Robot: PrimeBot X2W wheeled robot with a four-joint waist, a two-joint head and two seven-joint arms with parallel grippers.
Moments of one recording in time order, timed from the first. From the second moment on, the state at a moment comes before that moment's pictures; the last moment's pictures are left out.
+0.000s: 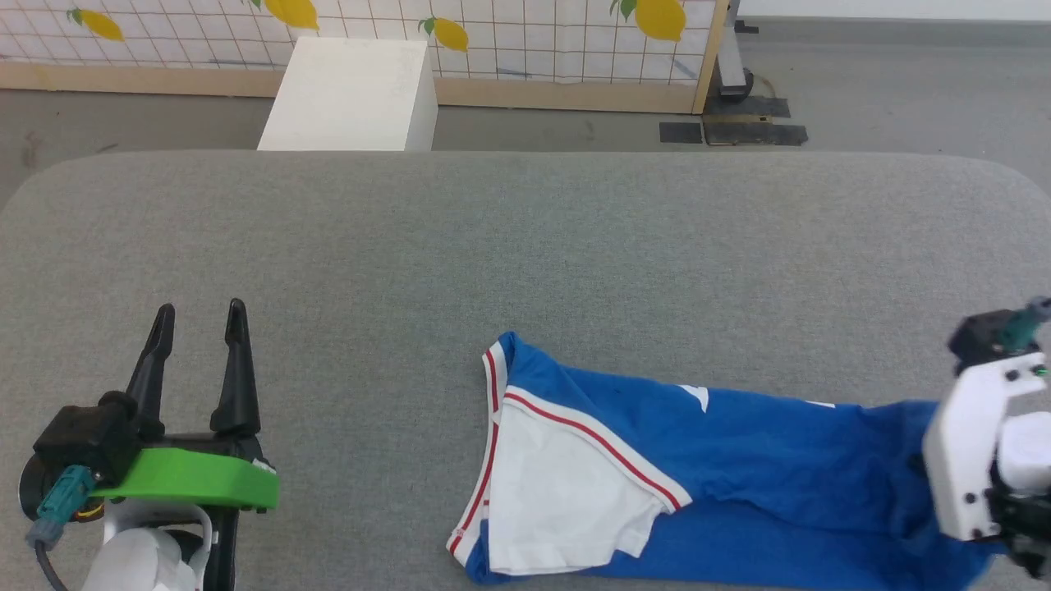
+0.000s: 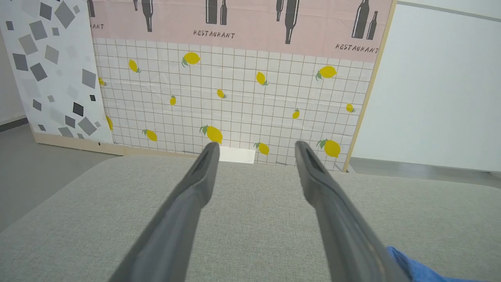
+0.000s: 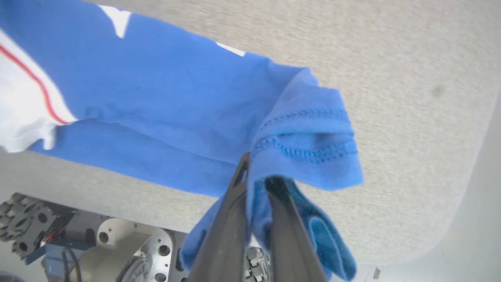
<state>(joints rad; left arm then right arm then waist) -0.07 0.30 -0.05 -0.01 -0.41 0.00 -0.25 -0.12 -0.36 -0.07 -0.18 0.39 0.13 1.30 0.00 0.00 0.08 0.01</state>
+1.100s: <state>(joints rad) -0.11 0.27 -0.12 0.03 -0.42 -0.02 -0.25 -0.40 -0.05 0.43 0.36 0.42 0.13 0.75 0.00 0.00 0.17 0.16</state>
